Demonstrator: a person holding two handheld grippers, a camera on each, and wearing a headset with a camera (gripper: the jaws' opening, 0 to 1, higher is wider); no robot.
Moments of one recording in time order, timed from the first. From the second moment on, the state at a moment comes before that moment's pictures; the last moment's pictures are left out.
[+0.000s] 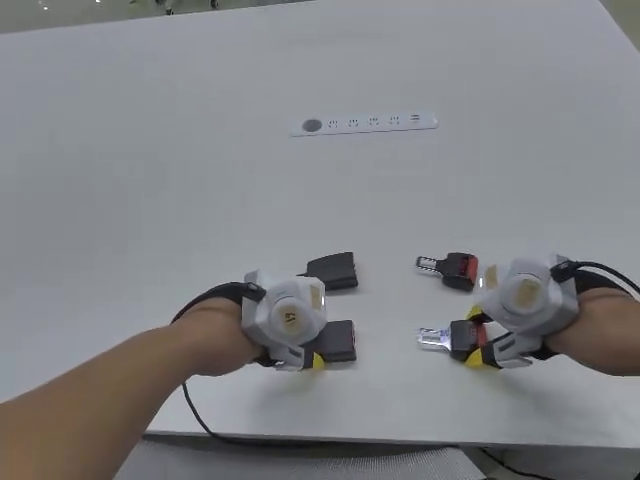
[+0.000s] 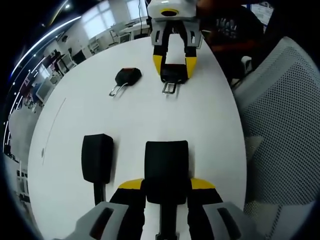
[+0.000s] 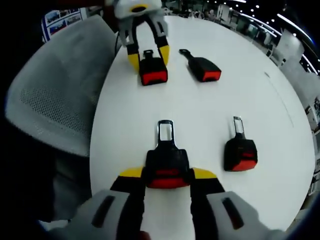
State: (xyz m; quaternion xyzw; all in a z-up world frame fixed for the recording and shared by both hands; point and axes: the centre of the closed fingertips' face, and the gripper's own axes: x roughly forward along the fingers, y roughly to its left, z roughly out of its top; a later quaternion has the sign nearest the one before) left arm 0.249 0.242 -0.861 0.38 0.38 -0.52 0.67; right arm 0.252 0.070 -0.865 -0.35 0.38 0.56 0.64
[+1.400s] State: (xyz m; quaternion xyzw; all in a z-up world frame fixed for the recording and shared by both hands) left arm 0.249 0.241 -0.862 0.39 0.38 -0.53 0.65; right arm 0.252 0.162 -0.864 -0.35 0.34 0.59 0.64
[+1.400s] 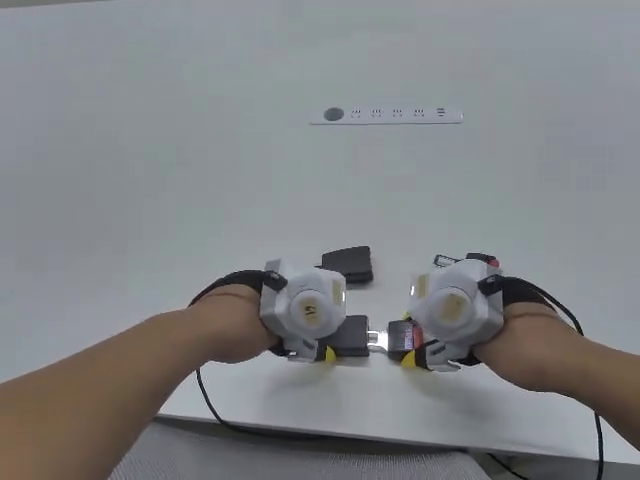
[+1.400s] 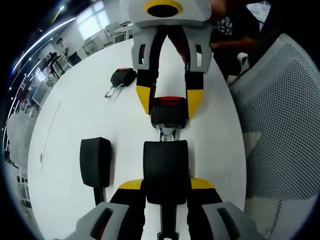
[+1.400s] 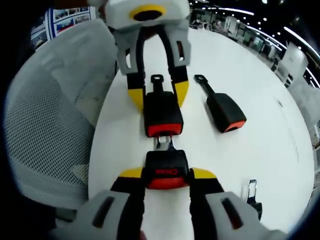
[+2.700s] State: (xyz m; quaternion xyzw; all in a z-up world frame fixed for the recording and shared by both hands) left arm 0.250 0.243 -0.860 0.38 0.37 -0.55 0.65; right arm 0.249 0.177 -0.864 -0.35 0.34 0.59 0.64
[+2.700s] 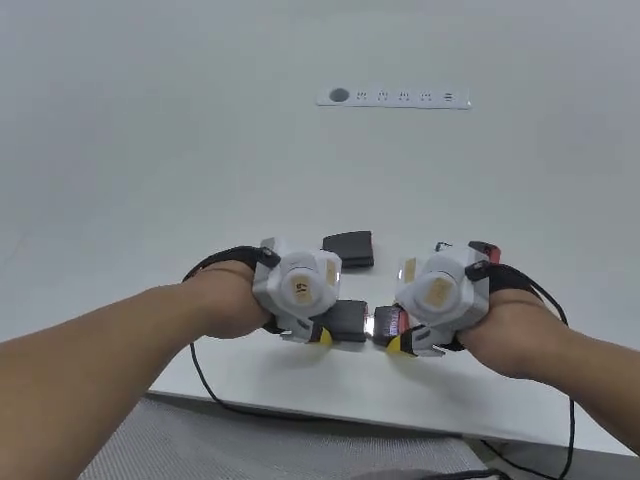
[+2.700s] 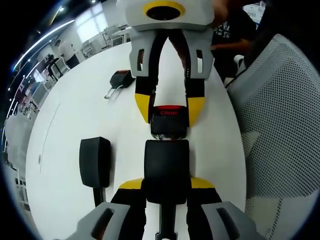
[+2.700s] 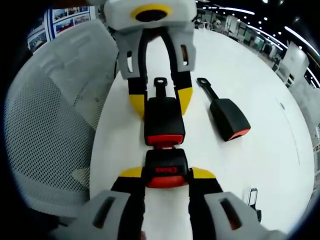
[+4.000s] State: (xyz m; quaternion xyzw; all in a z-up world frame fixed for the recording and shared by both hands) left arm 0.249 0.248 -0.856 0.41 0.39 -0.52 0.64; right arm 0.246 0.185 -0.853 -0.32 0.33 0.60 0.66
